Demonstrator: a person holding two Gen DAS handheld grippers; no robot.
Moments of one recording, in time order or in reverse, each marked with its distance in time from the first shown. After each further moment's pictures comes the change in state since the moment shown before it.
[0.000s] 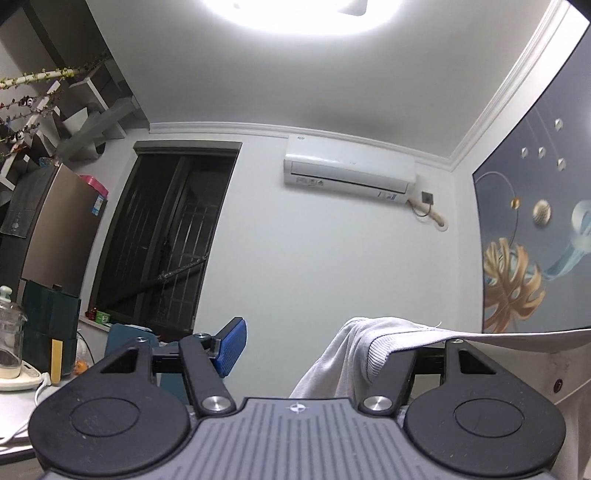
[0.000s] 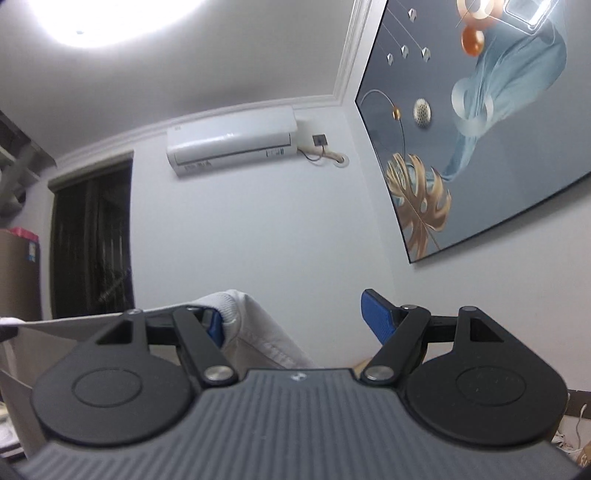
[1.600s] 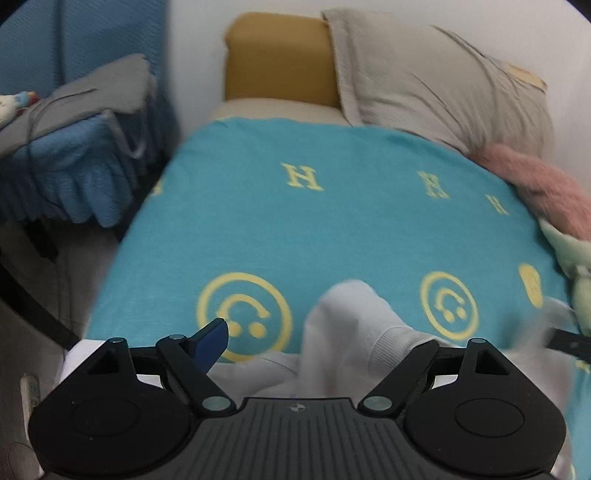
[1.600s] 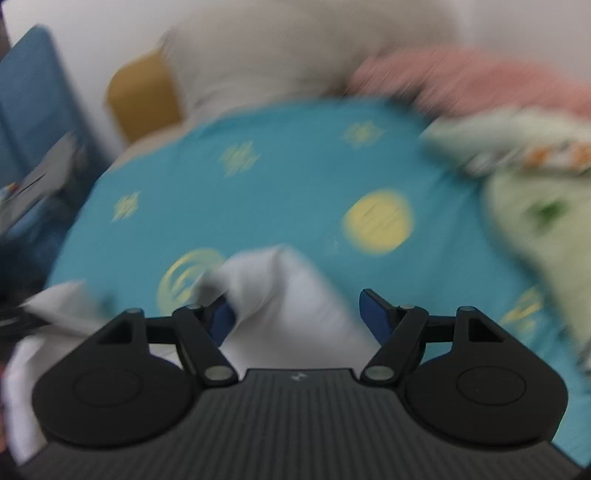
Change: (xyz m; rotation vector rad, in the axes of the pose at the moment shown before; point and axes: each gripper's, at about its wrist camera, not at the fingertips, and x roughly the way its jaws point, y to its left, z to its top) left arm 0.582 0.098 -0.737 -0.005 1.191 0.026; right arm 0.568 -0.079 -0.665 0.025 1.166 0.003
